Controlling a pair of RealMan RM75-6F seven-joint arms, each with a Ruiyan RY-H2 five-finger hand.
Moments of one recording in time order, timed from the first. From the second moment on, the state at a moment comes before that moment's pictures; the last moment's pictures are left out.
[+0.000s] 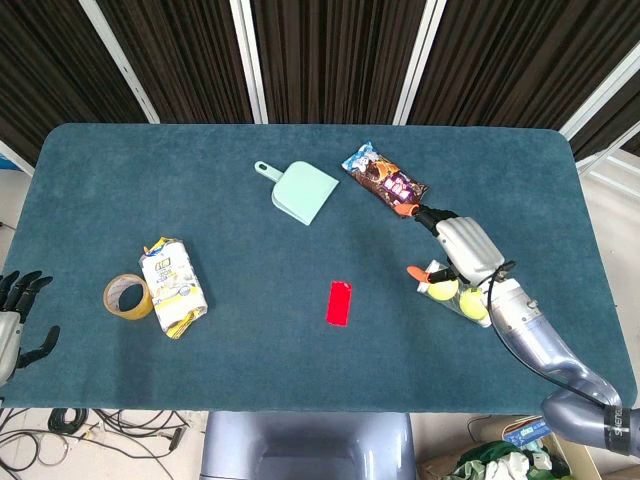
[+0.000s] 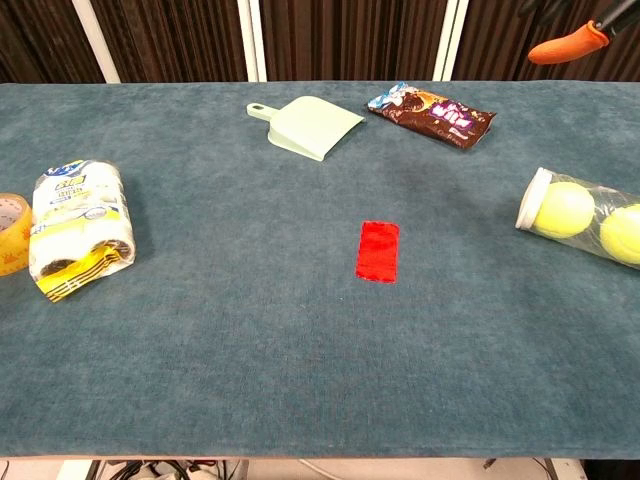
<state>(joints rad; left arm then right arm) -0.10 -1.08 -0.06 -1.66 1.43 1.44 0.07 0.65 -1.06 0.32 -1.73 -1.33 0.92 0.26</state>
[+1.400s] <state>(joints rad) -0.10 -1.07 -0.05 -1.68 1.43 1.44 0.09 0.66 -1.12 0.27 -1.88 -1.09 1.00 -0.10</state>
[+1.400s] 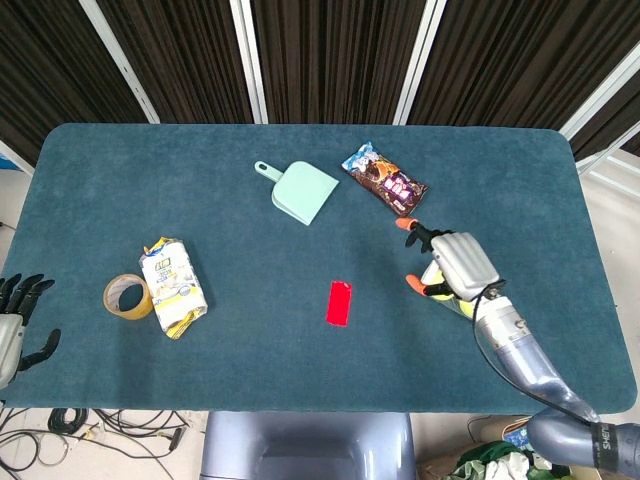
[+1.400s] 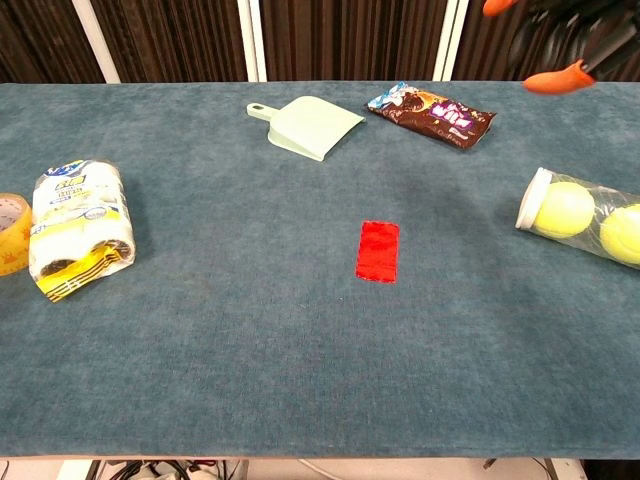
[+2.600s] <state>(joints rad) -0.11 -1.07 -0.05 -1.68 1.41 1.42 0.08 1.00 -1.51 0.23 -1.67 -0.26 0.99 -0.41</state>
